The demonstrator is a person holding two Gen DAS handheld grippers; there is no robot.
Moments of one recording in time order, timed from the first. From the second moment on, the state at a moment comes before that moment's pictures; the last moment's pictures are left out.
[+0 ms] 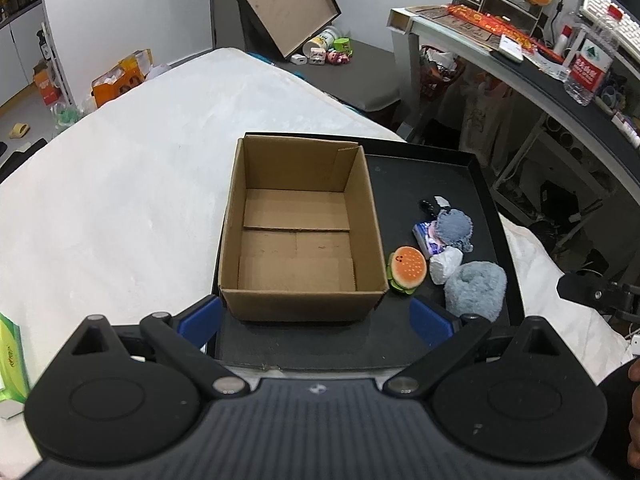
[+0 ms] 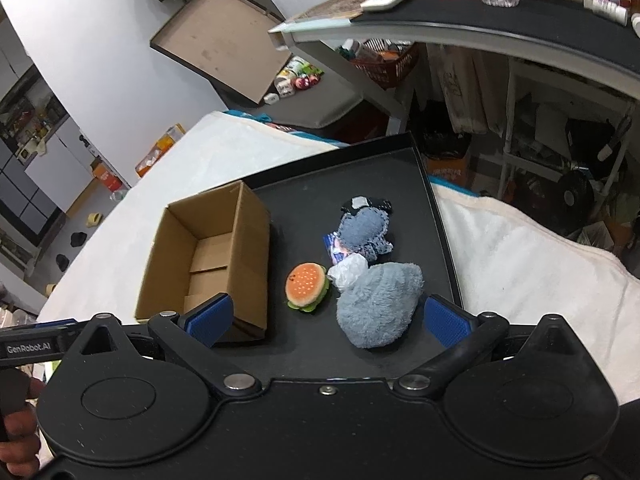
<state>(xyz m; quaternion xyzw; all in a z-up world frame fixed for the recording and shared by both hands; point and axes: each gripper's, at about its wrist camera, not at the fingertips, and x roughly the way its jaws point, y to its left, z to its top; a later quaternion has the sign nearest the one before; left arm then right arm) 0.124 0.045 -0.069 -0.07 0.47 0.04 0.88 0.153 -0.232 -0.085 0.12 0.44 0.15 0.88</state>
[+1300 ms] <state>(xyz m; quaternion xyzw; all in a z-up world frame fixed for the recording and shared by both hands) 0.214 0.114 -0.162 -0.10 0.52 0.11 0.84 0.246 -0.209 -0.193 0.12 0.57 0.09 0.81</state>
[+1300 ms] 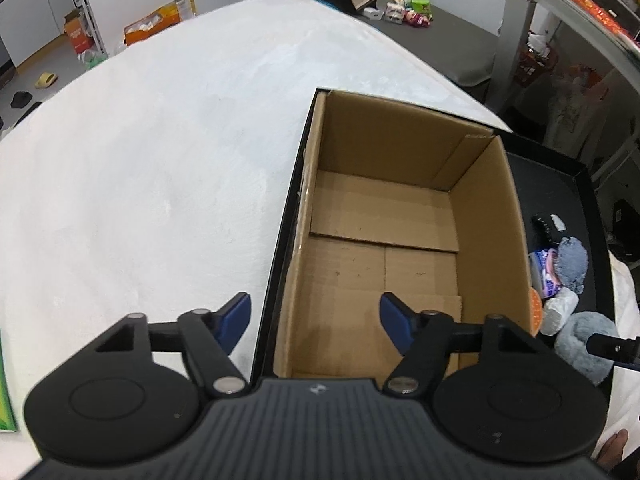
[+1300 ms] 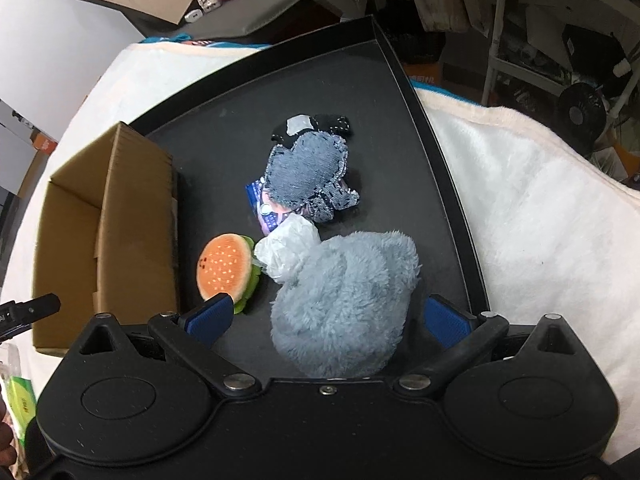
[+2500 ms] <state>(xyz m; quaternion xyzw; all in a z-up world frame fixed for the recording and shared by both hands) 0.183 0.110 -0.178 -0.09 0.53 0.07 0.84 0.225 -0.204 -0.152 0.11 0.51 0.13 0.84</state>
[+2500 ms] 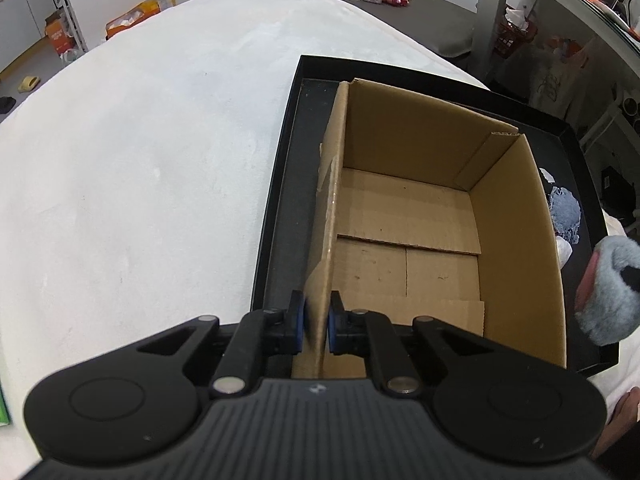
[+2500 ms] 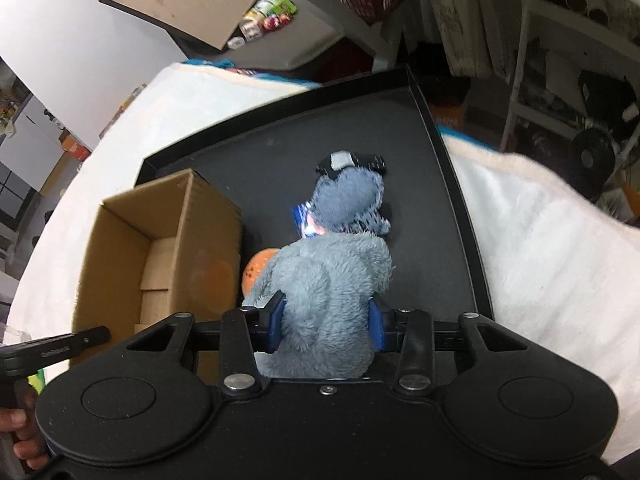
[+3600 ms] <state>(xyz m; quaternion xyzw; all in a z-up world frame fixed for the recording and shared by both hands) 0.200 0.115 -0.174 -0.10 0.55 0.06 0.83 0.235 -0.107 -0.094 0.04 0.46 0.21 0.86</state>
